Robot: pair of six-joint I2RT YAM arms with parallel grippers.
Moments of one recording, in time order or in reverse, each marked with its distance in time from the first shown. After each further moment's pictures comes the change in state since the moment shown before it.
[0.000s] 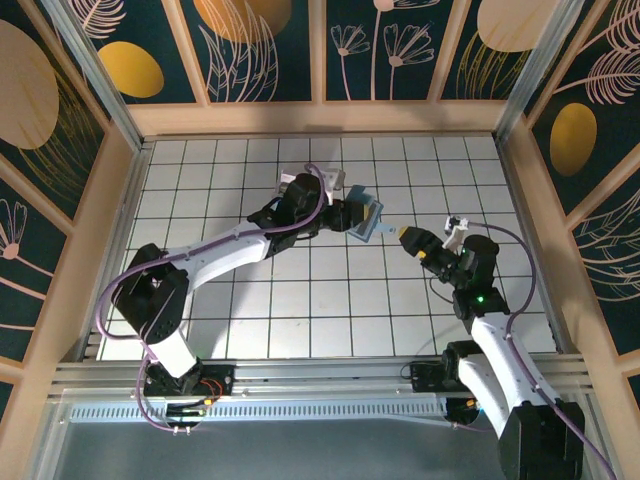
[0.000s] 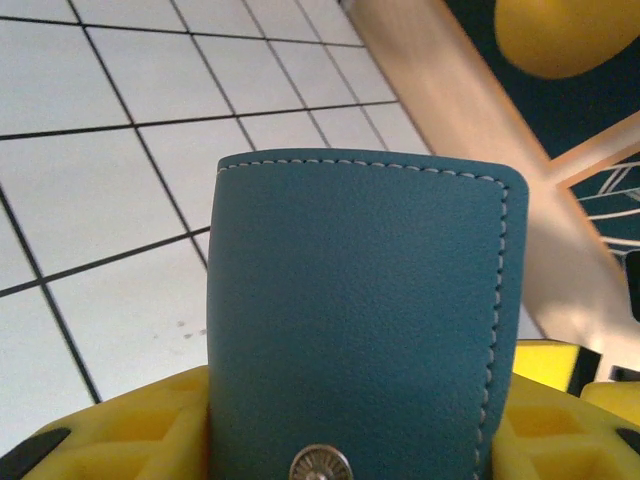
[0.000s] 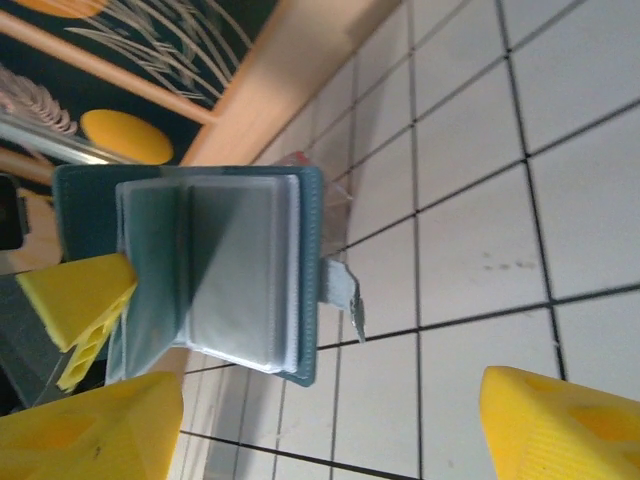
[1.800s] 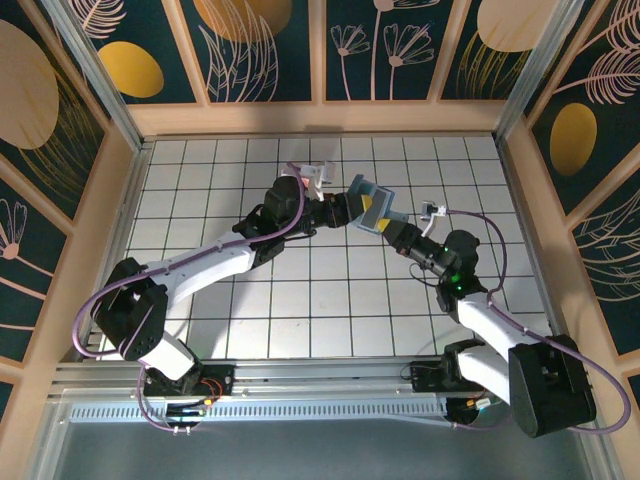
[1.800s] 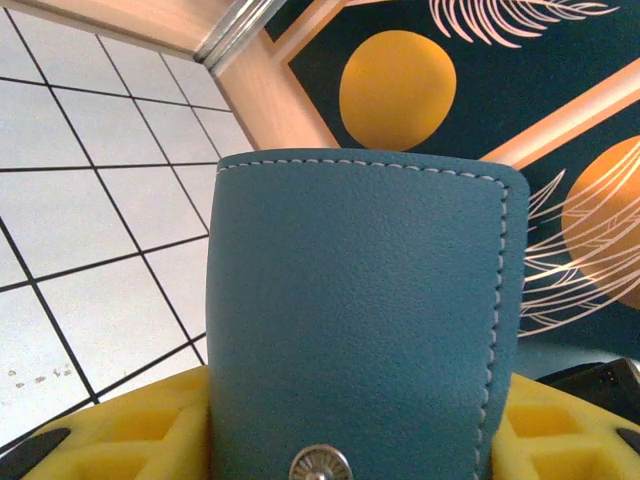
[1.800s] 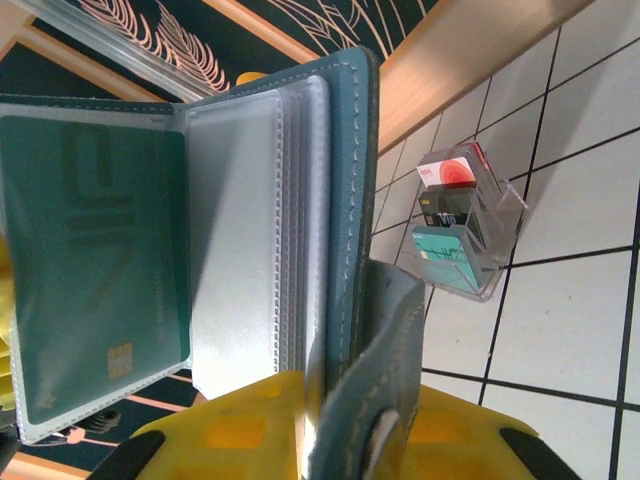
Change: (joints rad) left arm 0.002 -0.124 -0.109 0.244 0.113 -0.182; right arm 0.170 0.302 -0.023 0.589 -0.043 0.134
